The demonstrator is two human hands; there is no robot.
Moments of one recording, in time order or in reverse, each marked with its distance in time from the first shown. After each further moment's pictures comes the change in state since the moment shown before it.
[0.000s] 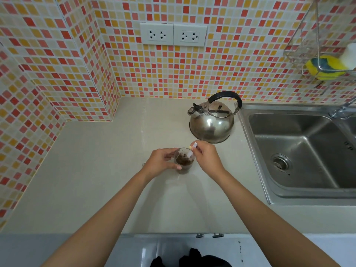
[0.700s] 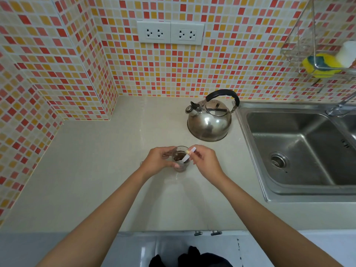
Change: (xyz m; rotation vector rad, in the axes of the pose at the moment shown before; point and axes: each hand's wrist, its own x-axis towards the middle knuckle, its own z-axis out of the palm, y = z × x) left_hand 0.000 -0.001 0.001 0.028 -0.001 0.020; right_hand -0.018 0.011 0.003 0.152 -0.035 0.035
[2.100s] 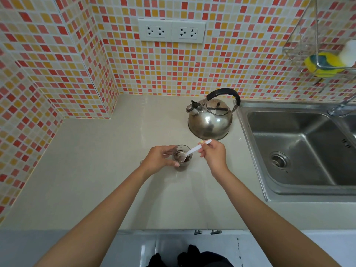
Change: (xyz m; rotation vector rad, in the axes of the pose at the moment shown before) left_hand 0.000 -0.003 -0.001 0.033 -0.004 -0.002; right_hand 0.019 0.002 -0.008 0.338 0.298 0.385
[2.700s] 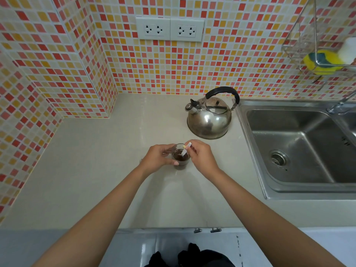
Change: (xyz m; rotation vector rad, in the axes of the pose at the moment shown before) left_hand 0.000 0.002 0.001 -0.031 0.014 0.001; right_hand -0.016 0.001 0.012 -0.464 -0.270 -0.533
